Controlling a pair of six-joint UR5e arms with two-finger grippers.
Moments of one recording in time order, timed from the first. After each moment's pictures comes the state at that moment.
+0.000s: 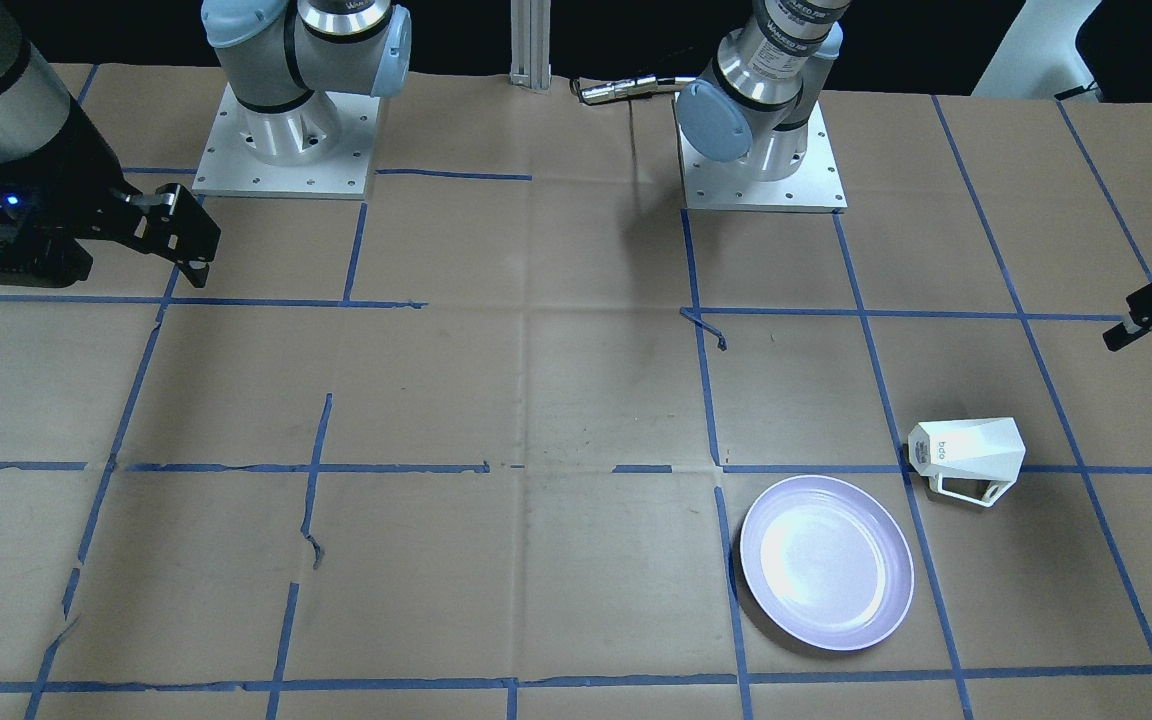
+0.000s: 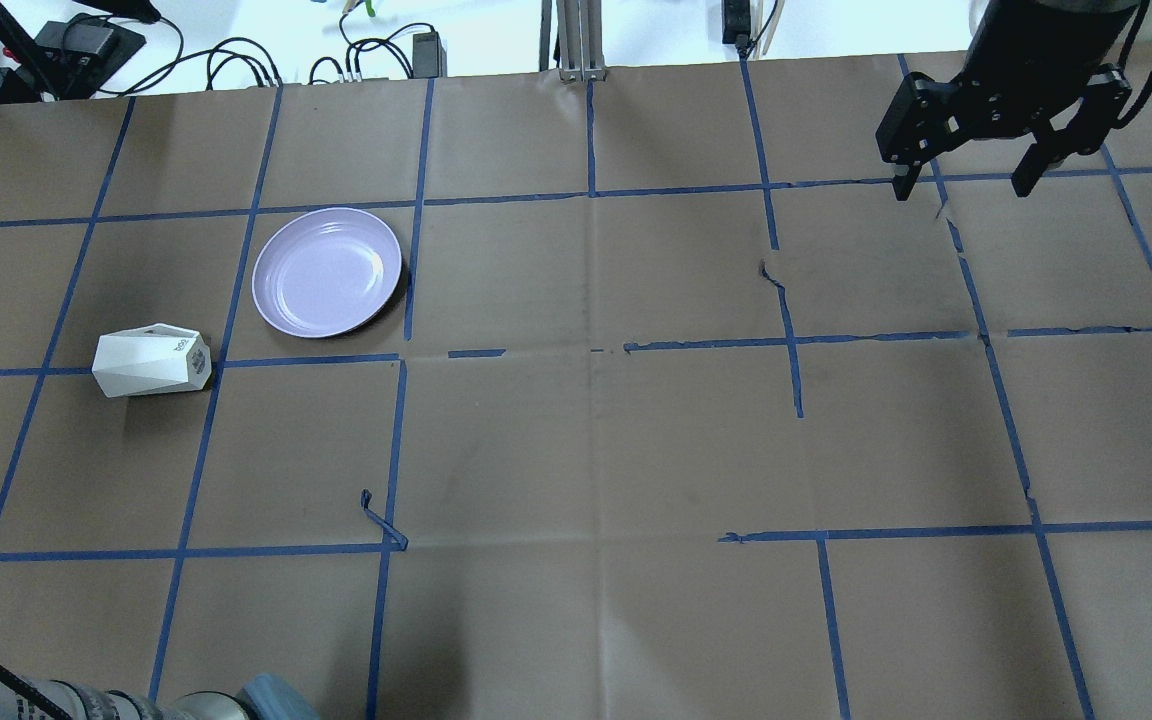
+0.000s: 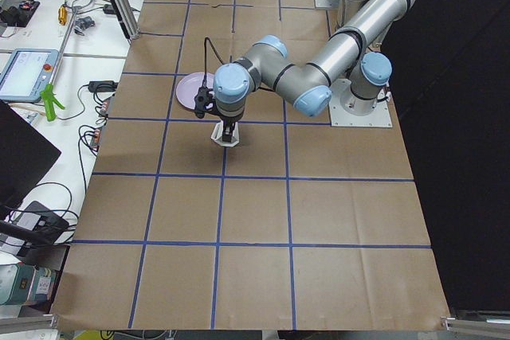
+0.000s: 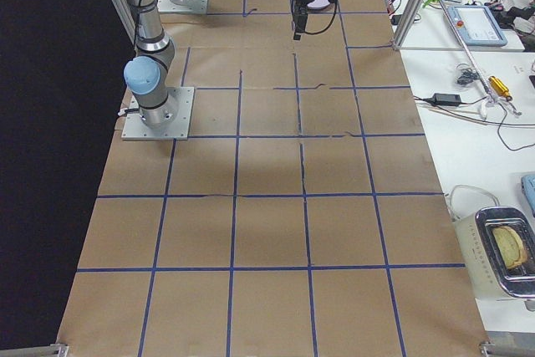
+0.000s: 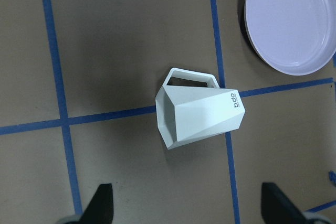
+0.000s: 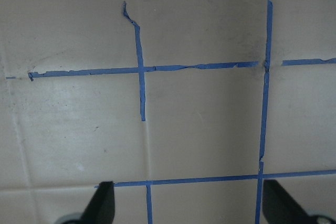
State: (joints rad) left arm -0.75 -1.86 -1.53 -1.52 1.30 0.95; right arm 1.47 -1.48 1.43 -1.44 -1.60 -0.06
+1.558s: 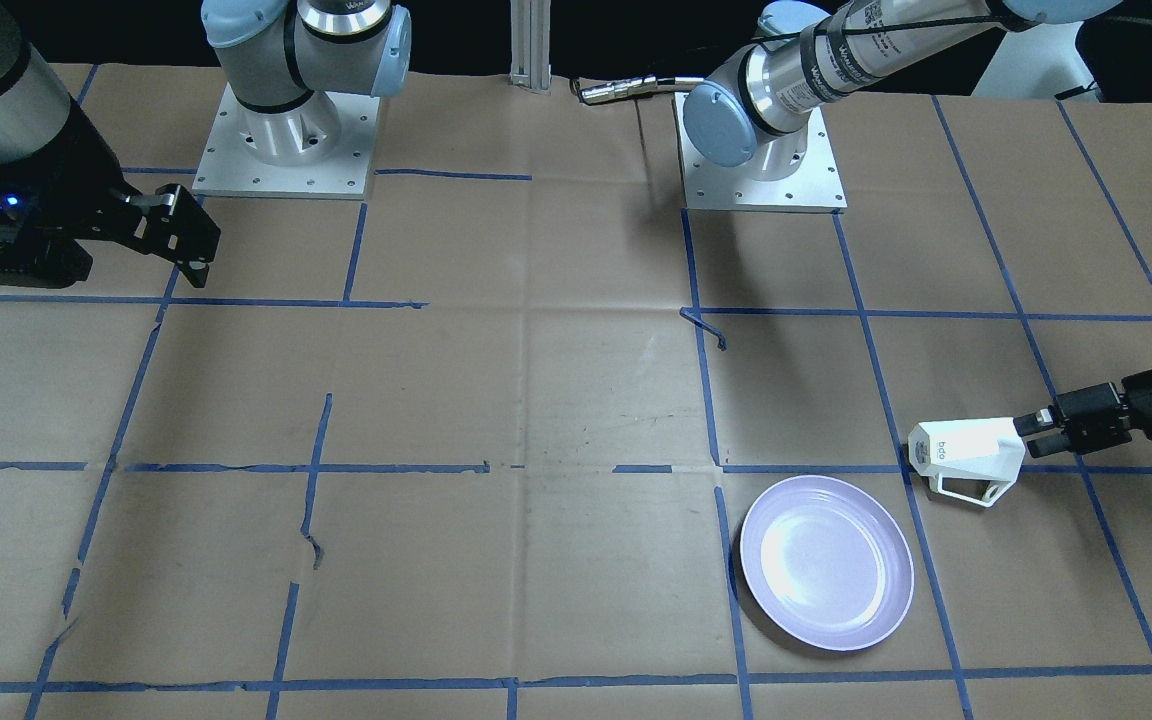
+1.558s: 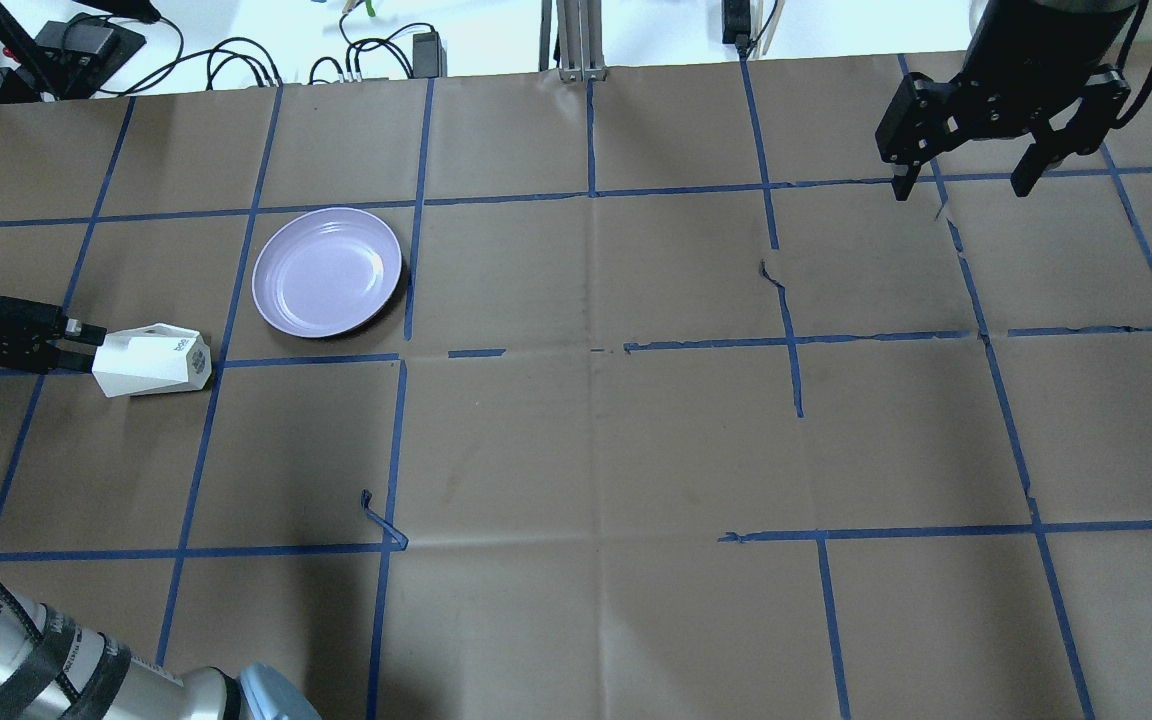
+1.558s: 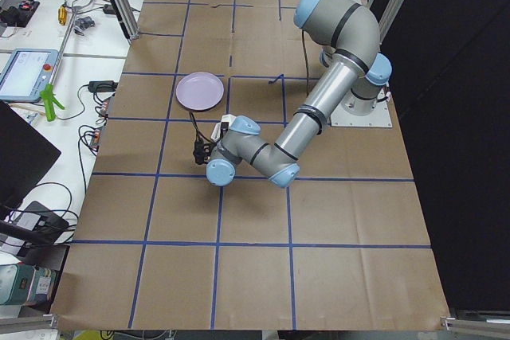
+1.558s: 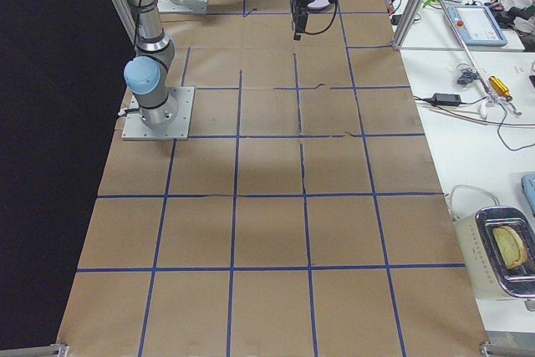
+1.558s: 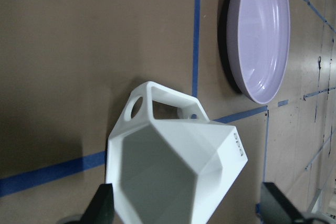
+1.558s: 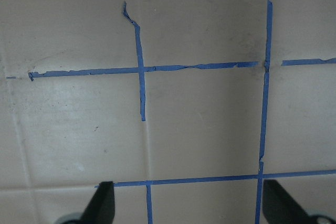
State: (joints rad) left arm -0.71 -2.22 -1.47 -1.75 1.02 1.04; right arm 1.47 -1.48 1.43 -1.44 -1.60 -0.06
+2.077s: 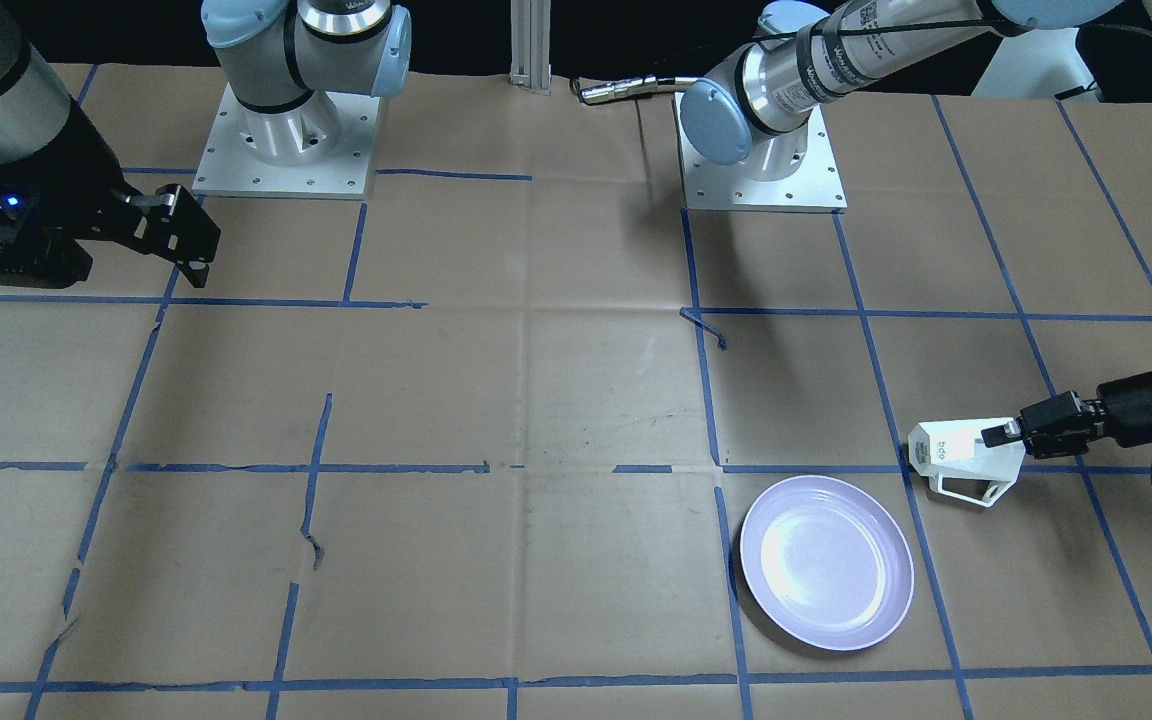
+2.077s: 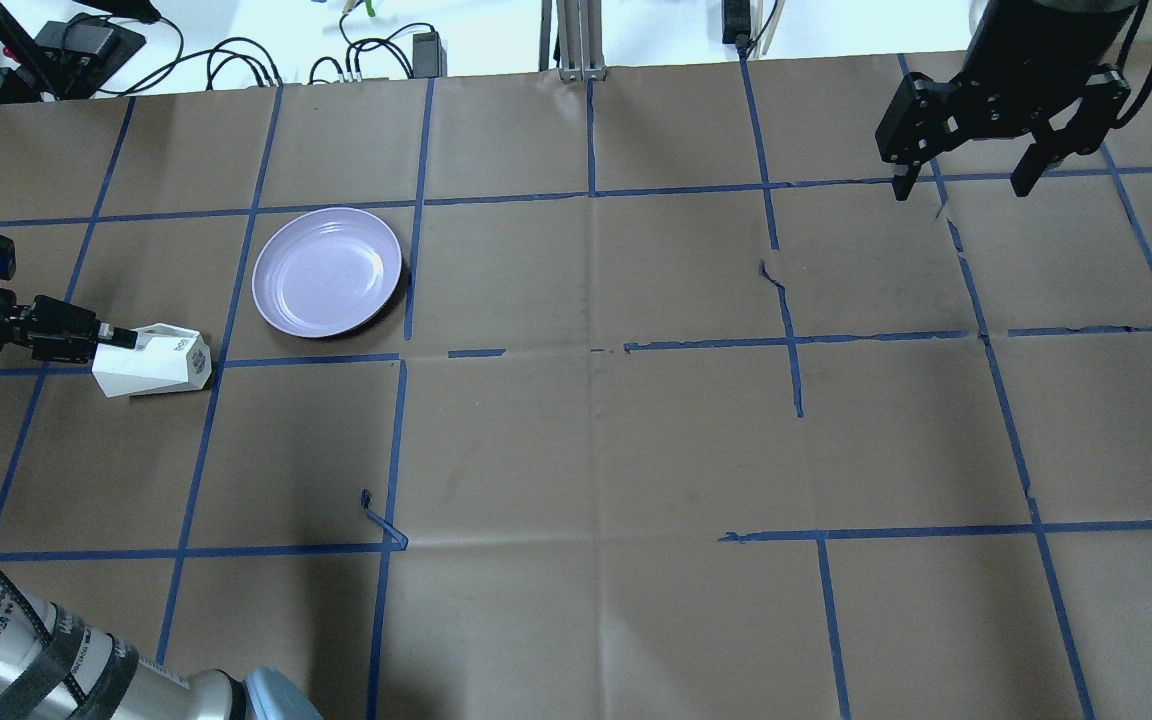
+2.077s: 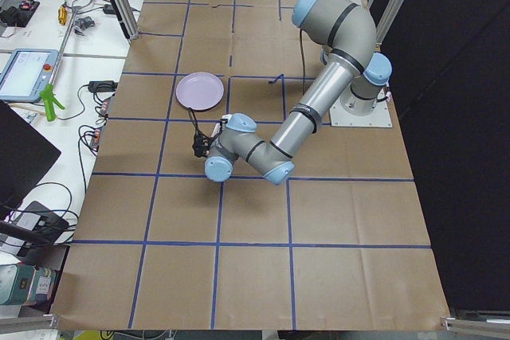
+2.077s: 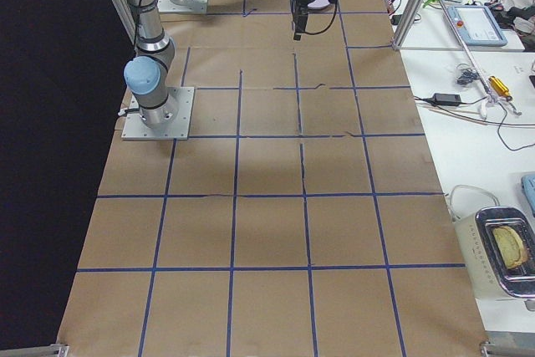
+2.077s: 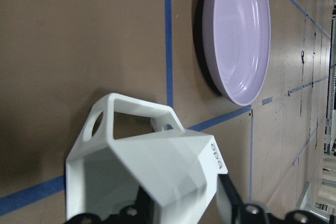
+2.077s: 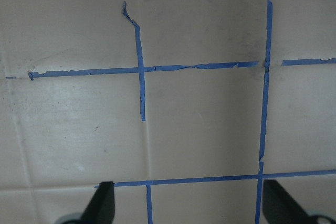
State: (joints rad) left arm -0.74 -2.22 -1.48 -1.78 0.99 1.08; right arm 1.47 -1.48 1.43 -1.44 -1.60 -0.06
